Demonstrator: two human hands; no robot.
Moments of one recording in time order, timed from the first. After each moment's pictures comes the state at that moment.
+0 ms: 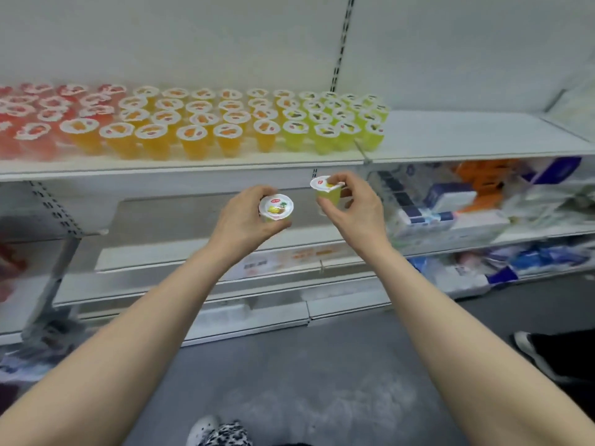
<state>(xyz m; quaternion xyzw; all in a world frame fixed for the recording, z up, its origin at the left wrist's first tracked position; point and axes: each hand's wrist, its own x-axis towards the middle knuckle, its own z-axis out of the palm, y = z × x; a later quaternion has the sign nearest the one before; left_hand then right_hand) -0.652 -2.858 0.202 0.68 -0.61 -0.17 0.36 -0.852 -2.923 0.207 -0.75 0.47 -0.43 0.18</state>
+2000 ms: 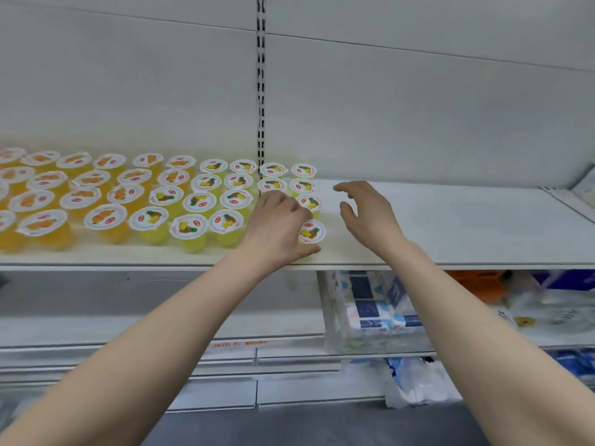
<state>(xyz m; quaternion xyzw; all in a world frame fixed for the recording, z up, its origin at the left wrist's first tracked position) -0.865 -3.179 0.252 0.68 -0.70 0.11 0.16 -1.035 -3.287 0.255 -0.86 0.41 -0.28 0.11</state>
